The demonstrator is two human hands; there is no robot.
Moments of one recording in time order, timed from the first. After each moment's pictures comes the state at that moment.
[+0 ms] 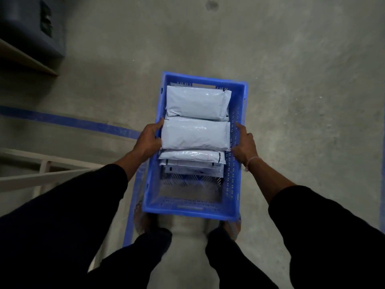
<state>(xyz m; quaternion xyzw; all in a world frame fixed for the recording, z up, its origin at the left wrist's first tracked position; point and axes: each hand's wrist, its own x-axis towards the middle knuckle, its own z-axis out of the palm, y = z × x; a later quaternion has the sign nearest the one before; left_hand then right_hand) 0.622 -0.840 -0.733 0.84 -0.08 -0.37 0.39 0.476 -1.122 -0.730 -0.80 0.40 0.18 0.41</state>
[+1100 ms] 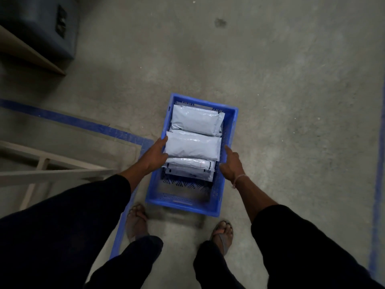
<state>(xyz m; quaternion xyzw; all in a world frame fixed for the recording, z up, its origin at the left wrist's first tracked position) 0.602 -0.841 -0.765 0.83 -0.05 -0.43 0.34 0.476 -1.101 -0.745 -0.77 0.38 0.26 0.45</state>
